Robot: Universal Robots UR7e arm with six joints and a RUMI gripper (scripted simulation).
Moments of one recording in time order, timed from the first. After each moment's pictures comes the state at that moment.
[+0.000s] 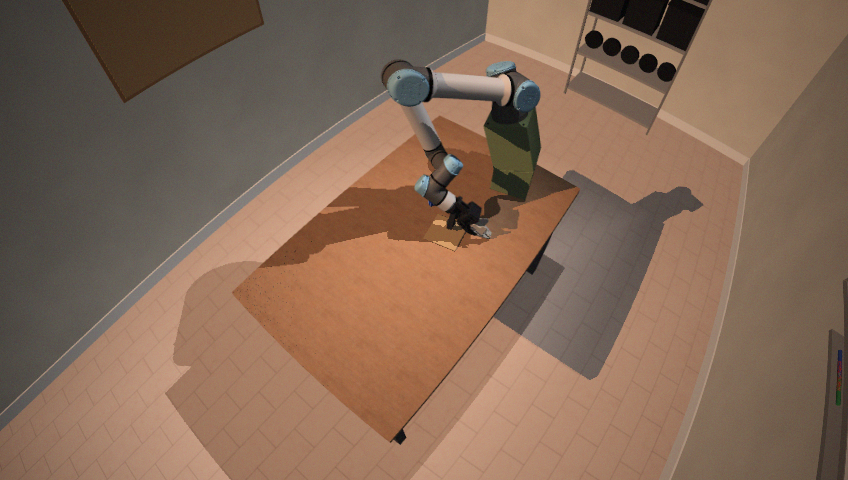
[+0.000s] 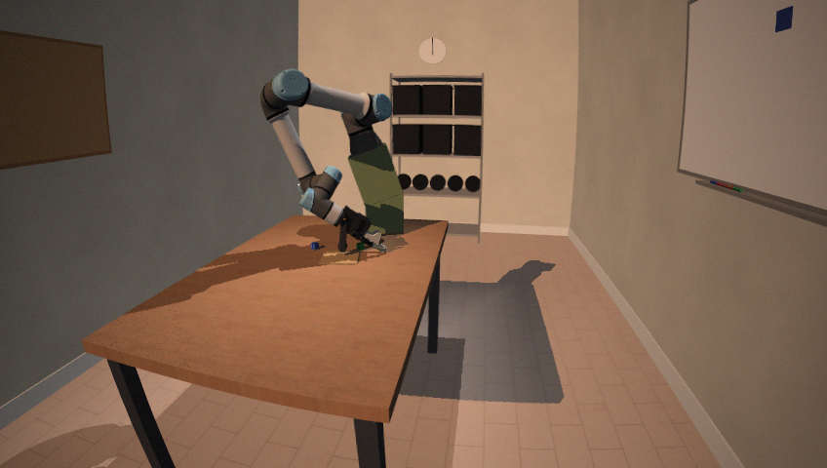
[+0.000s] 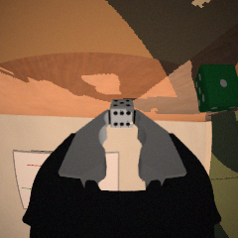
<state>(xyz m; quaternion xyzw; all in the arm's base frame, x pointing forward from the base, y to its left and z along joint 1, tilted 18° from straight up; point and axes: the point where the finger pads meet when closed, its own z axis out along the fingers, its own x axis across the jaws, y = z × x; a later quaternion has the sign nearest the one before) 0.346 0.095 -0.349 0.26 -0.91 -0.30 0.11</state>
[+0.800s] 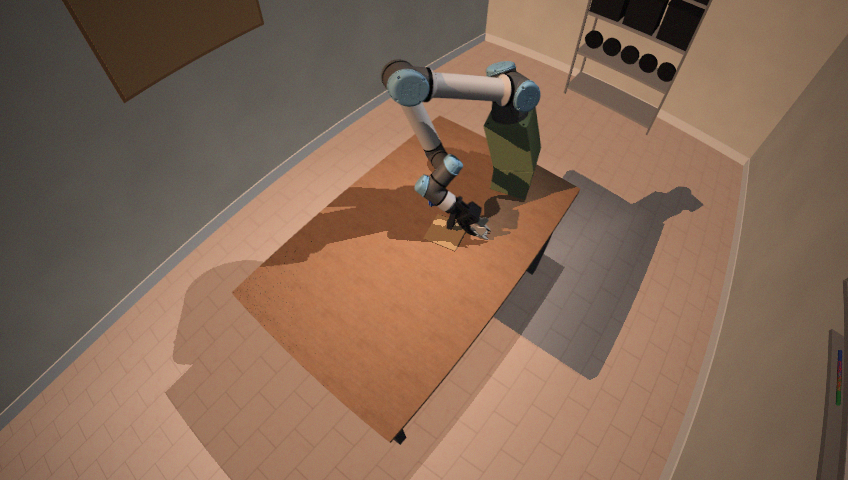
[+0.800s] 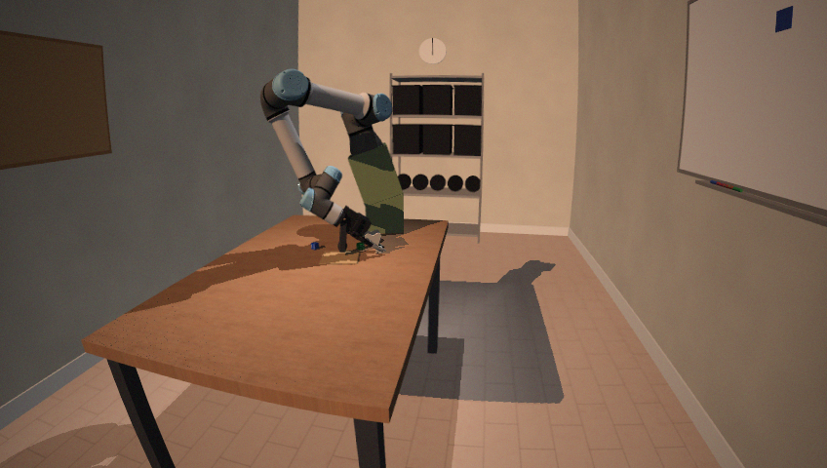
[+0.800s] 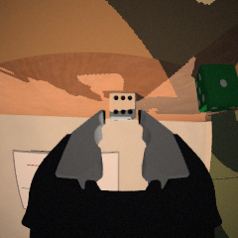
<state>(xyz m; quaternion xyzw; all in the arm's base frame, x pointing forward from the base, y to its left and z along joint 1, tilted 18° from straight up) 0.346 0.095 -0.349 0.26 -0.91 -0.30 0.11</state>
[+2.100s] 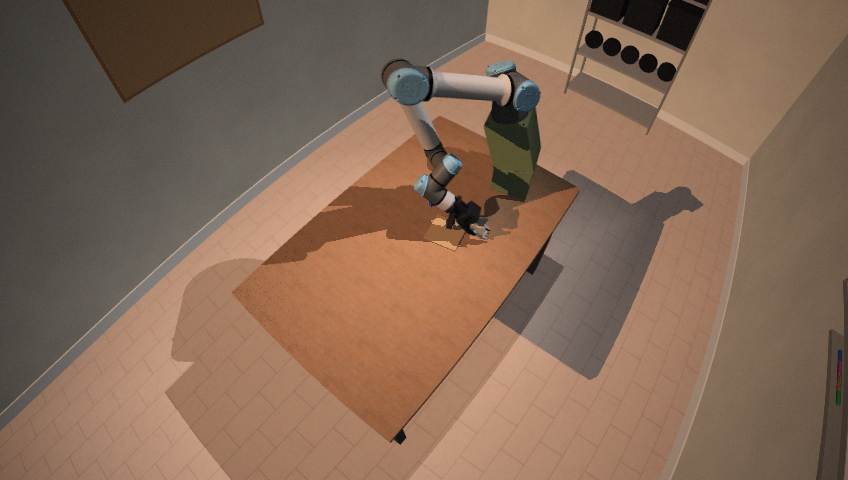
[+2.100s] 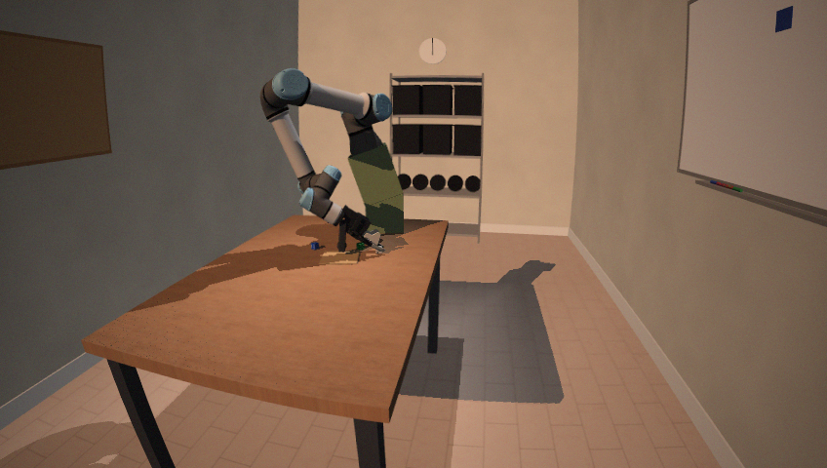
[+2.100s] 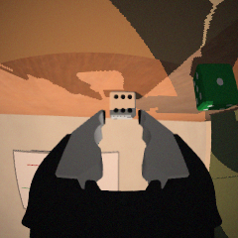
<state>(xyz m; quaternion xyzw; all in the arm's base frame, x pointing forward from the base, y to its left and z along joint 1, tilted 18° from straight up) 0.347 0.094 -0.347 0.26 -0.91 -0.30 0.11</state>
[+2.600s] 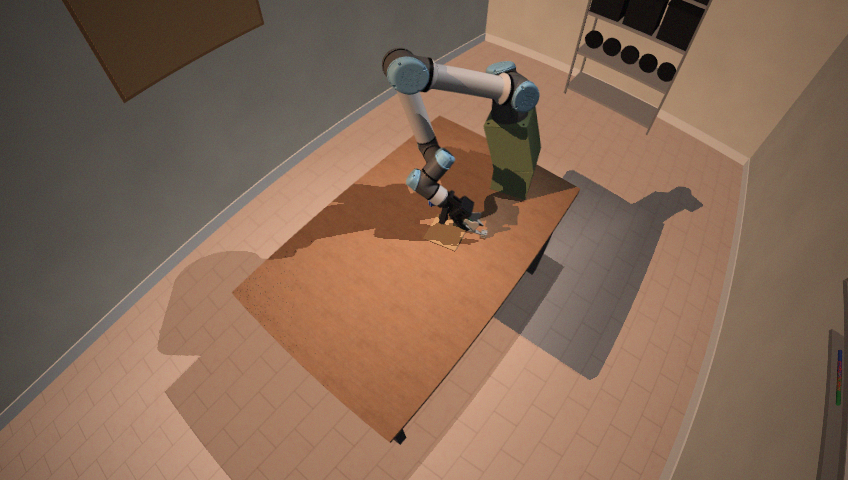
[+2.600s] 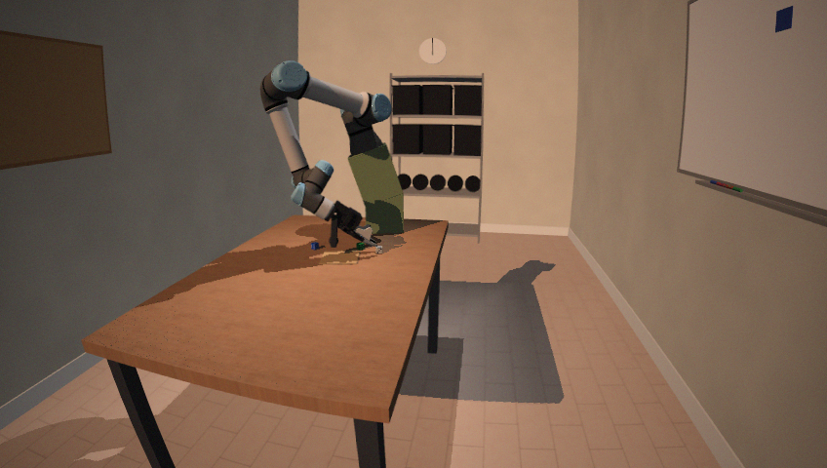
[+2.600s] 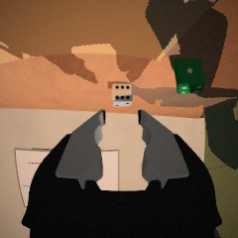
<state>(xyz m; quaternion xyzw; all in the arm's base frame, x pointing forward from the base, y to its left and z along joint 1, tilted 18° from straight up) 0.360 0.076 -0.317 0.26 -0.91 -0.30 0.11</state>
